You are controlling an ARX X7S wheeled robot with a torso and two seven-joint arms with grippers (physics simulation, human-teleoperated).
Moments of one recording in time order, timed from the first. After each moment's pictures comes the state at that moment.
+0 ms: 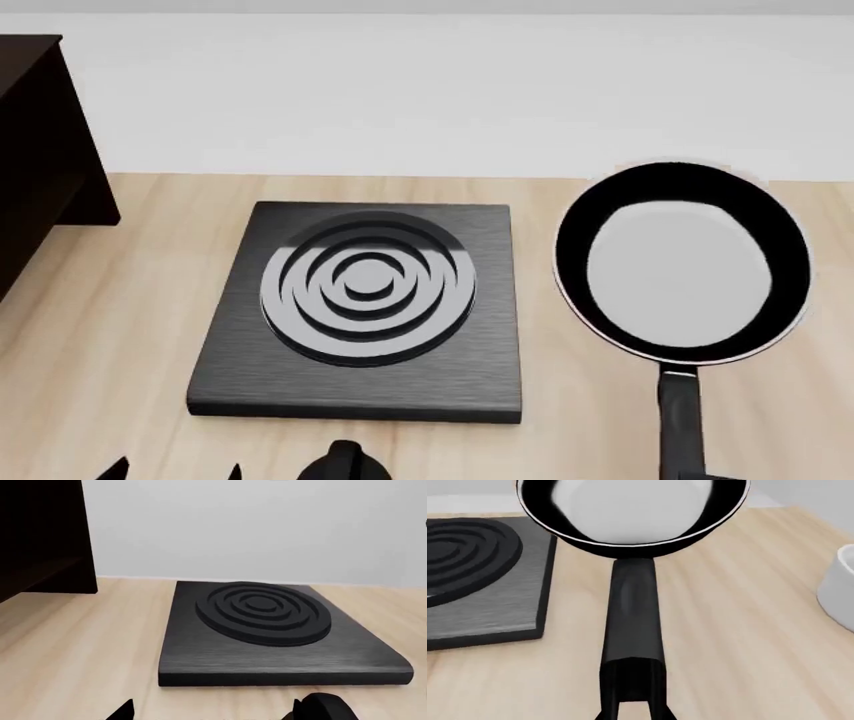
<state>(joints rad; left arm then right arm) -0.05 -0.23 0.31 -0.03 -0.31 0.01 -0.22 0.10 0.32 0.05 -0.56 0.56 1.04 0.48</state>
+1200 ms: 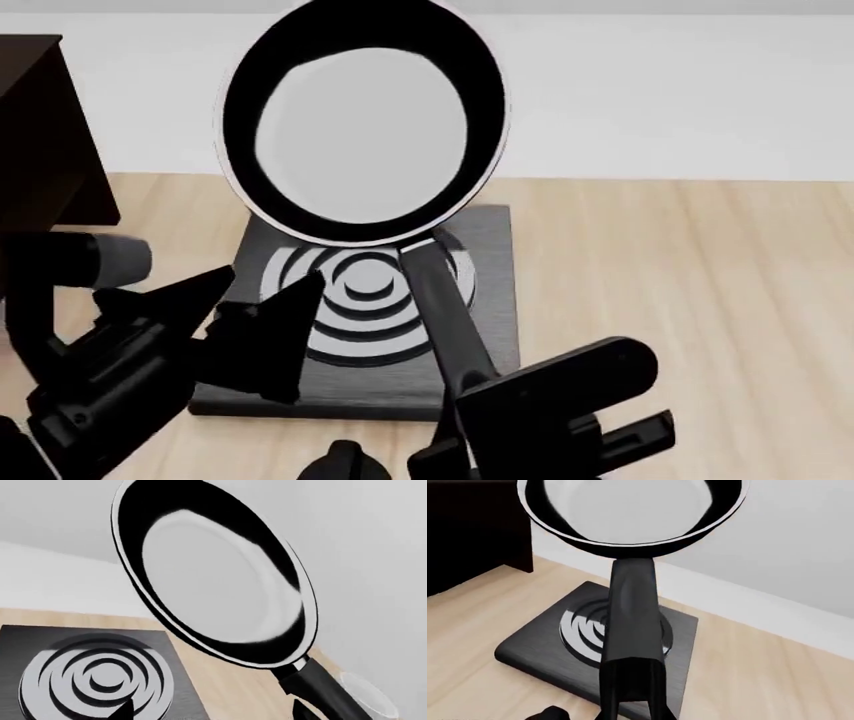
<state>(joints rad) -0.59 -0.33 0.19 0.28 -1.11 -0.80 -0.25 0.43 0.41 -0.28 -0.74 0.68 1.16 0.38</state>
